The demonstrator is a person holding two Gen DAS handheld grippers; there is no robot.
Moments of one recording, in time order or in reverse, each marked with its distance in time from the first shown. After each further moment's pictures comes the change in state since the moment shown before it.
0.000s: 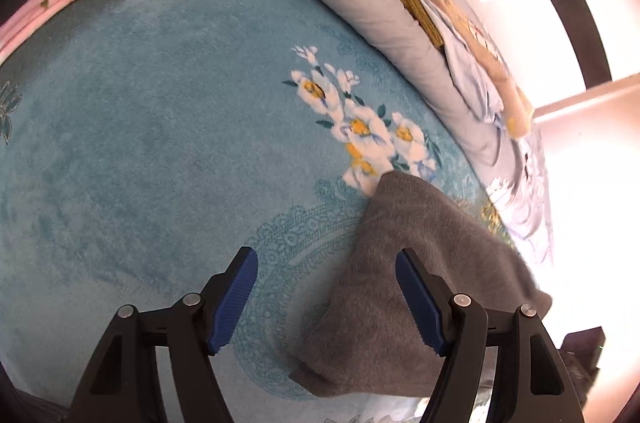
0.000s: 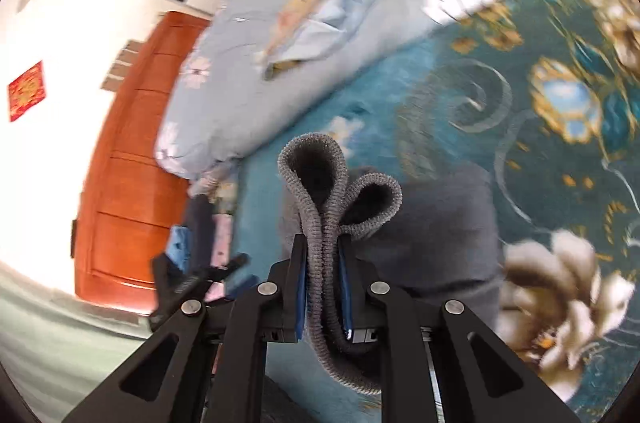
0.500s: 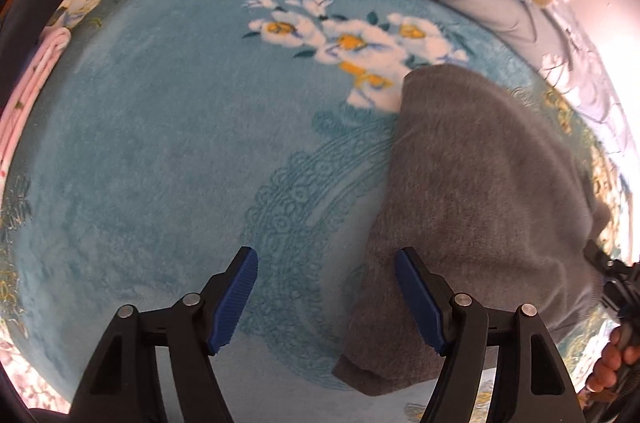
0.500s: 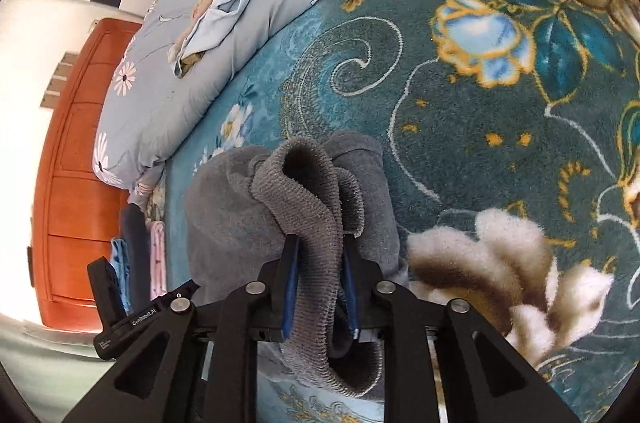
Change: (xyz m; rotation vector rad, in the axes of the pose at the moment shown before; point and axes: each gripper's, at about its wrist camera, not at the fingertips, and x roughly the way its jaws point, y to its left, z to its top) left arm 0.049 -0.035 -0.032 0.306 0.132 0.324; right arm 0.016 -0.055 0.002 0.054 0.007 -0.168
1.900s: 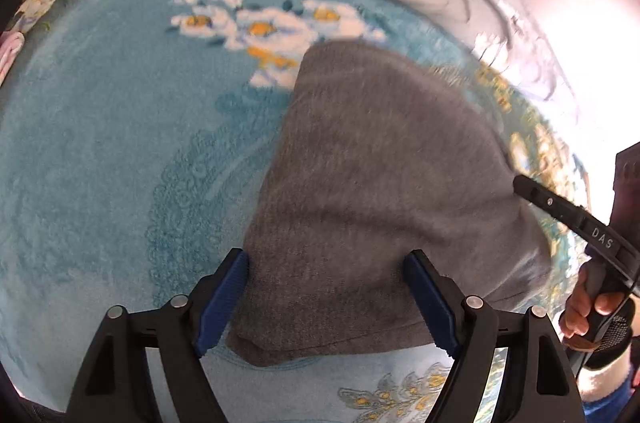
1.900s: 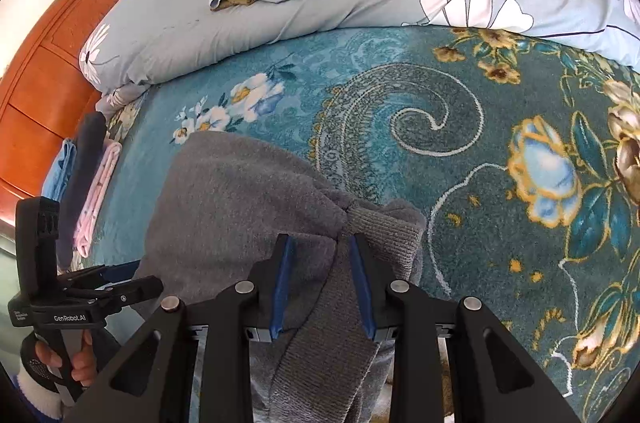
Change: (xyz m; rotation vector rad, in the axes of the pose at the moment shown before) left arm -0.005 -0.047 -0.027 0.066 -0.038 -0.230; right arm 0.018 0.065 0.016 -0.432 0.004 -0.161
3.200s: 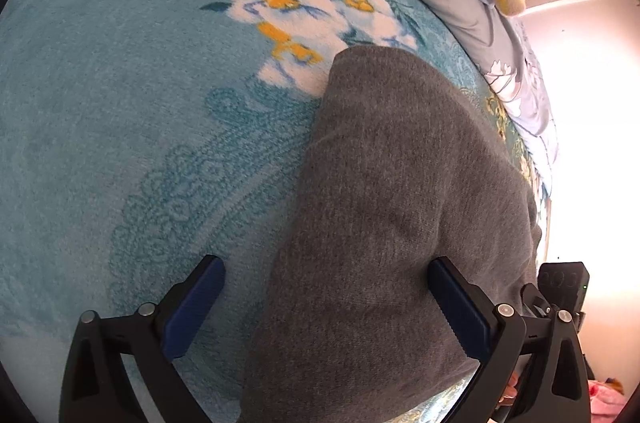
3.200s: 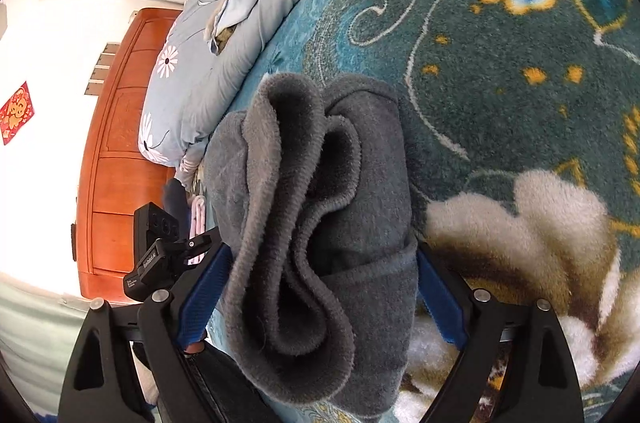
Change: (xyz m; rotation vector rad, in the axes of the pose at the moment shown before) left arm 0.054 0.044 0.036 -0.143 0.141 -0.181; right arm 0.030 -0.071 -0.061 0.422 -0.001 0.422
